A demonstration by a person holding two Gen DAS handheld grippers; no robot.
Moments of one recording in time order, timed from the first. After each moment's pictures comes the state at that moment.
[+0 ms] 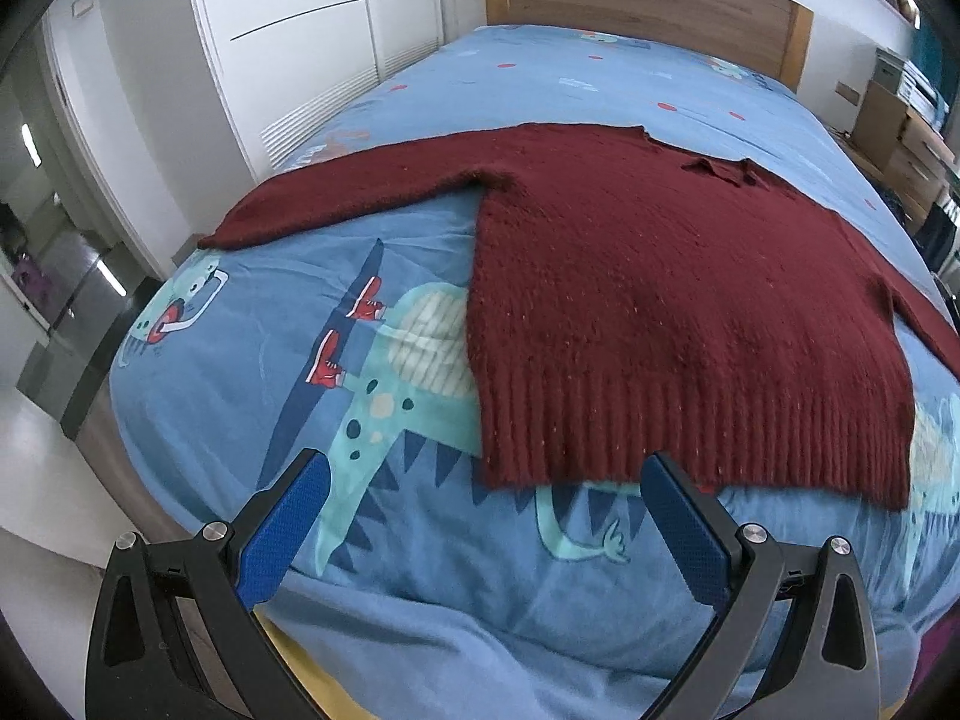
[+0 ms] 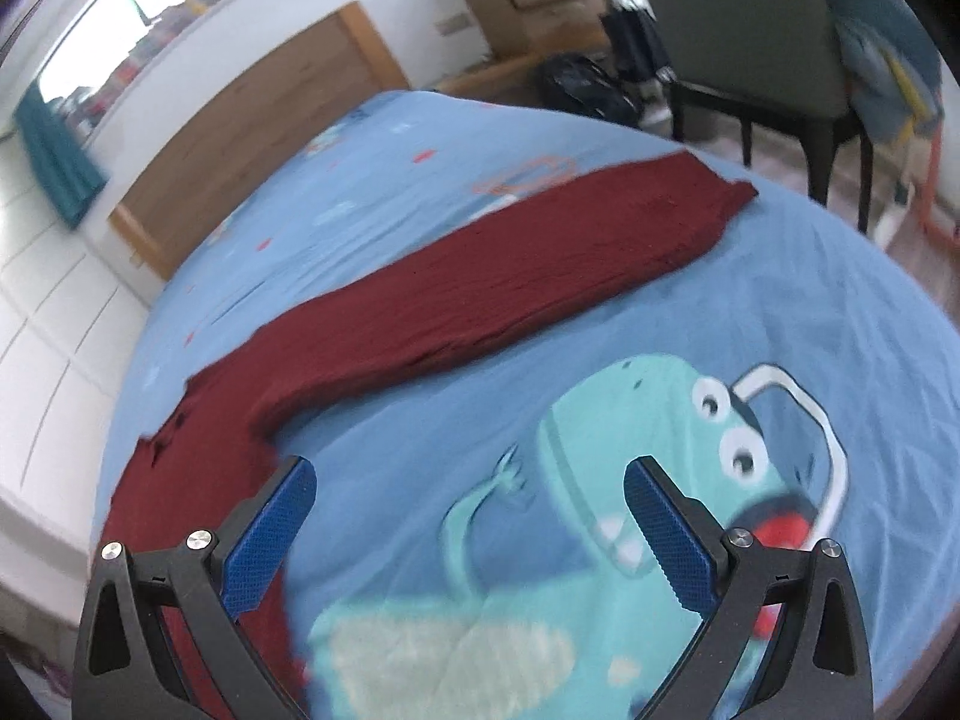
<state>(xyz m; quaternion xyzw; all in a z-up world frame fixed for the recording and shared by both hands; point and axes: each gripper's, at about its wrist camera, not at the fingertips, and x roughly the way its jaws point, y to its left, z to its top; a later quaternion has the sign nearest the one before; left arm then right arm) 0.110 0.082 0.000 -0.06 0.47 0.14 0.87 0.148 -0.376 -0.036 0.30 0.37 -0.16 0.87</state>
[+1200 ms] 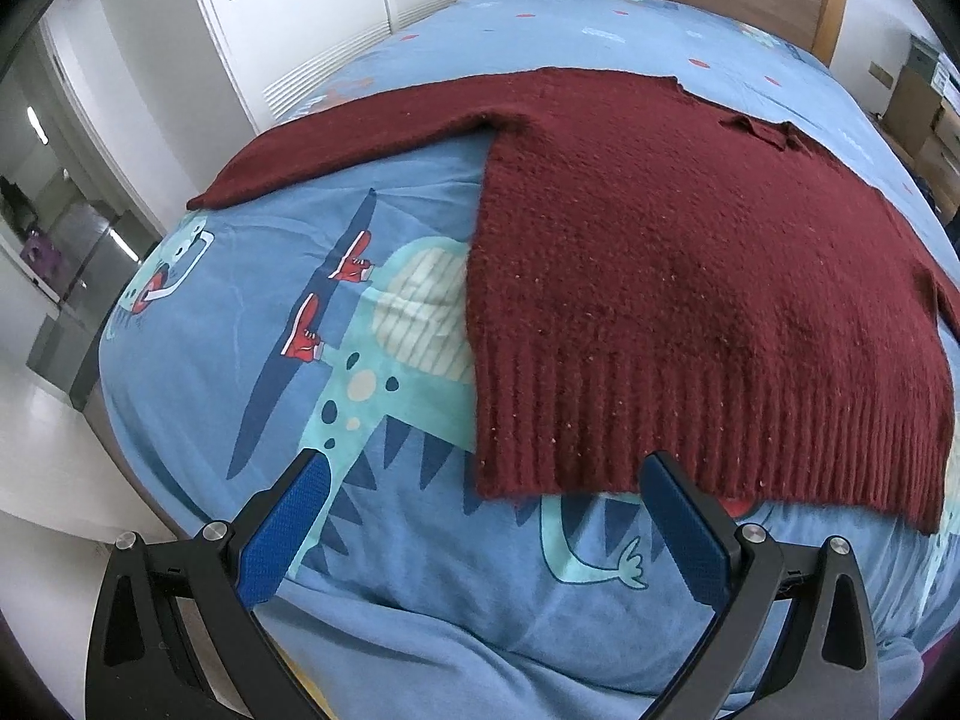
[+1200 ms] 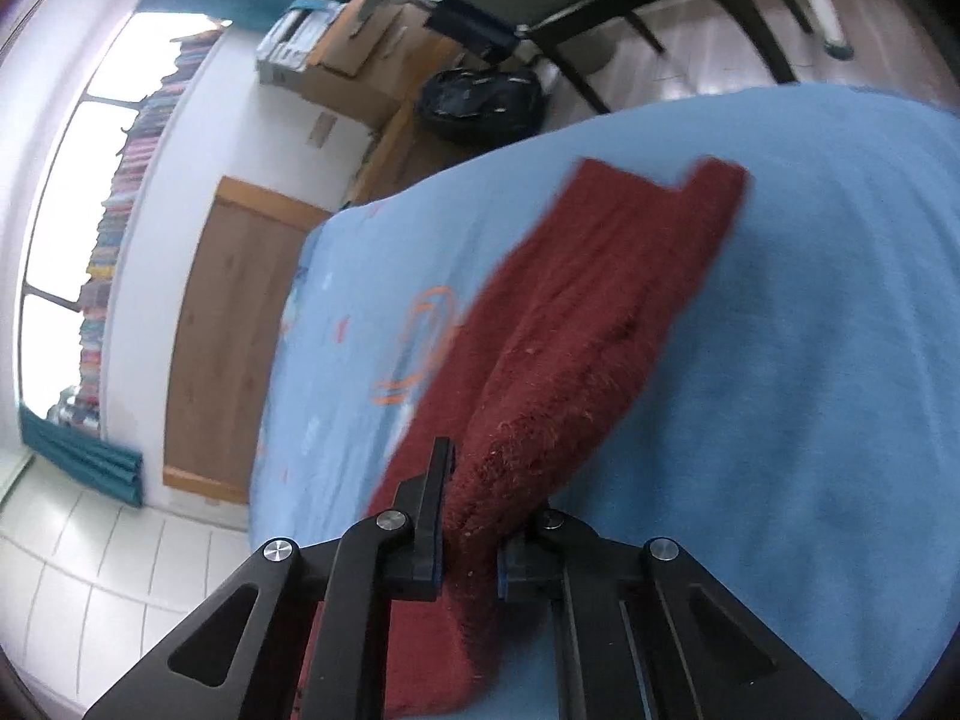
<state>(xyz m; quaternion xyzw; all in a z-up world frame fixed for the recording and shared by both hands) 0.136 0.087 -0.036 -0.07 0.52 0.16 0.84 0.216 -0.553 -0.086 0.56 0.23 -0.17 0.78</state>
